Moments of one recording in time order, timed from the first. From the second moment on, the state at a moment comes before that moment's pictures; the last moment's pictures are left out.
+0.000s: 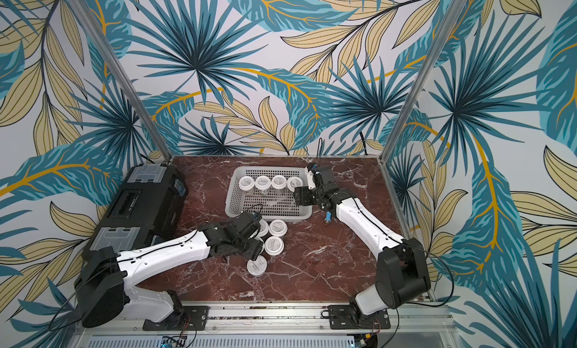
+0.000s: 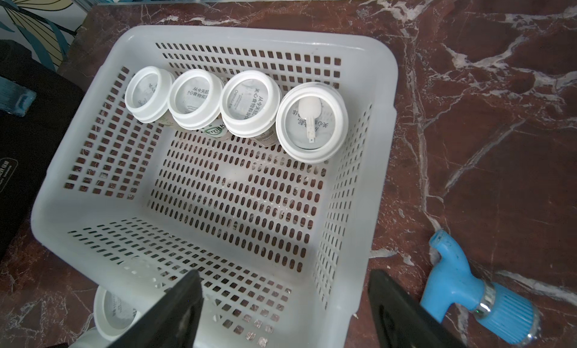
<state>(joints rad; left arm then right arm) -0.88 1.41 0.94 -0.67 -0.09 -0.43 0.35 1.51 1.18 -0.44 -0.08 0.24</state>
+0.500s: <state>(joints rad) -0.88 1.43 0.94 -0.66 -0.12 -0.41 0.35 1.52 1.19 -0.44 -0.09 0.24</state>
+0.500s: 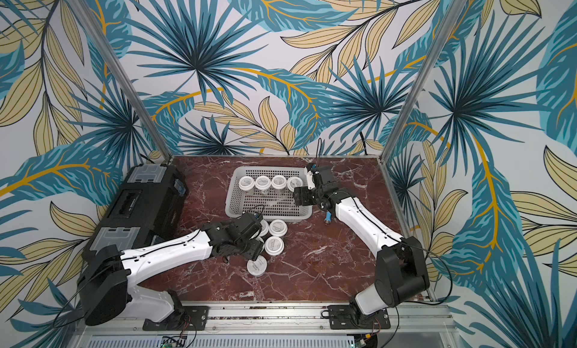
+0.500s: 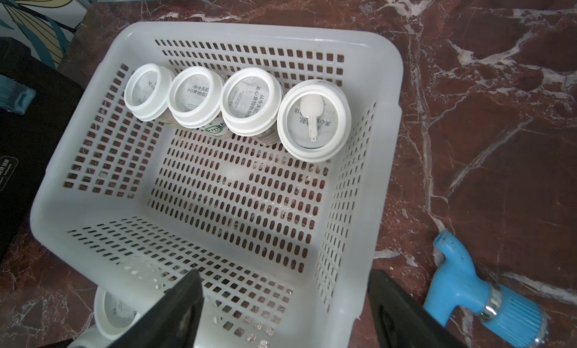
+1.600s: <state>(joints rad) -0.87 1.12 1.07 -0.99 -0.28 -0.39 0.35 1.53 1.19 -0.45 -0.10 0.24</state>
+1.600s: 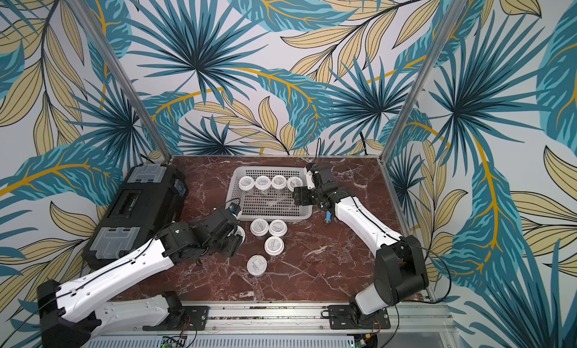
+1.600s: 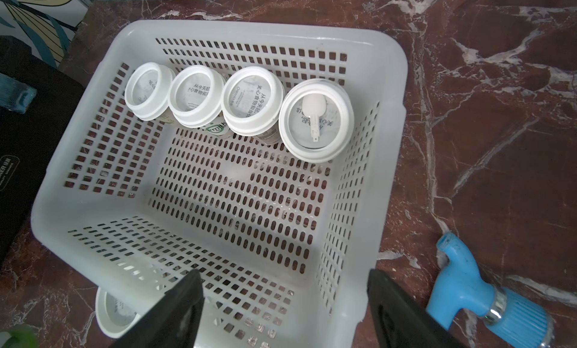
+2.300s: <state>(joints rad) -0.60 1.46 1.41 -0.84 -0.17 -0.17 0.35 1.41 1.13 -0.41 -0.06 0.24</state>
